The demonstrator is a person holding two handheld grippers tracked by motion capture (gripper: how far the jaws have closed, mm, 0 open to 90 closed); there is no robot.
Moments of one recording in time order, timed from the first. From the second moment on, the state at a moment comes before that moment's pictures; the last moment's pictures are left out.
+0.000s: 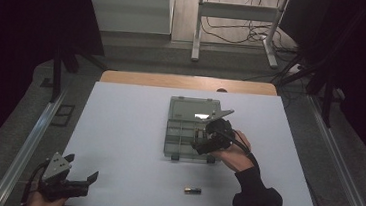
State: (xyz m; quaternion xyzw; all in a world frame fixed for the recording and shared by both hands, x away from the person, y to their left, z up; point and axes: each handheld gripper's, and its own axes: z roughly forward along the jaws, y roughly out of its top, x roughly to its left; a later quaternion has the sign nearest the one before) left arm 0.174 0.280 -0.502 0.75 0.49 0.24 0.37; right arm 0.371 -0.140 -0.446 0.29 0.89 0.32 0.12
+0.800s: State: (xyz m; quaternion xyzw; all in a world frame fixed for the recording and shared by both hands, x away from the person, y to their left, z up) left arm 0.173 0.281 -0.502 0.75 0.49 0.24 0.38; right arm 0.332 -0.151 -0.444 0.27 0.90 0.33 0.11
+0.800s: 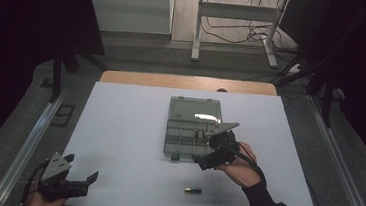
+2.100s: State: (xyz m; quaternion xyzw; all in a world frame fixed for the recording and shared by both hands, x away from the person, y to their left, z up) left arm 0.173 0.280 -0.502 0.75 0.48 0.24 0.38; right arm 0.273 -0.144 -0.472 0.24 0.93 0.26 0.04
